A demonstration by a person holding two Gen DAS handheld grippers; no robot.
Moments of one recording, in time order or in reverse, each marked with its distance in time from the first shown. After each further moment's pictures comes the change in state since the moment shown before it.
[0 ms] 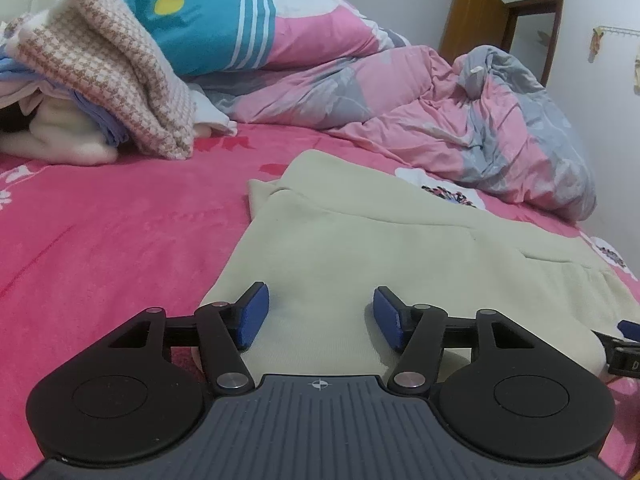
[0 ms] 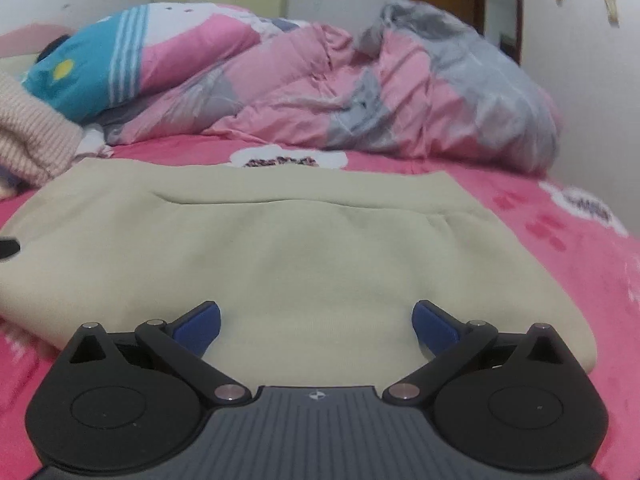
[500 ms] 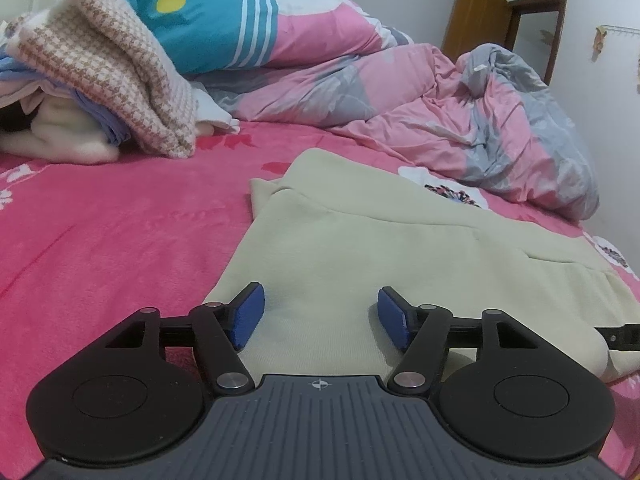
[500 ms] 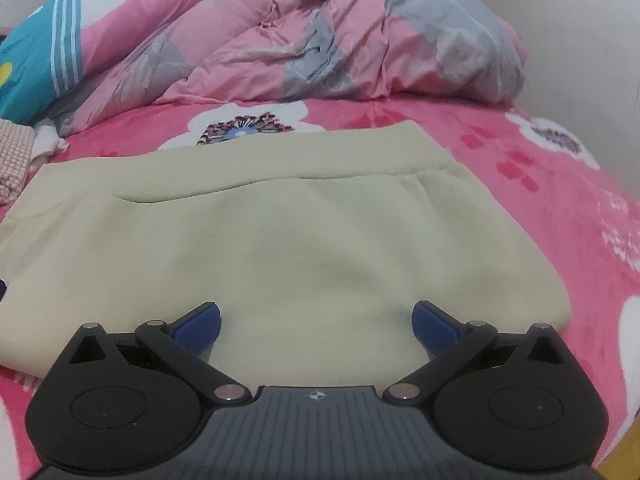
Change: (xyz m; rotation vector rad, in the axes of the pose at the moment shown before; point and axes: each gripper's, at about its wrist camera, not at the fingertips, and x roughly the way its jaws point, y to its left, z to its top) left arm 0.001 0.001 0.002 -0.006 0.009 0.008; right arm 0.002 -0.001 0.027 0.147 0.216 -0.079
